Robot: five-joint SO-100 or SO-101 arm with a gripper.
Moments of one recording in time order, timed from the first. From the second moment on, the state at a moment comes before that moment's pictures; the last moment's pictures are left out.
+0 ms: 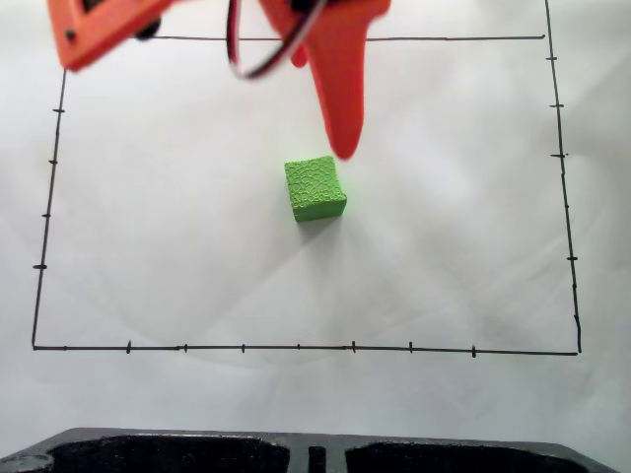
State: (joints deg) arm -4.0 136.3 121.7 81.0 -6.4
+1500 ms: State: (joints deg) arm -0.9 186.2 174.4 51.2 0.4
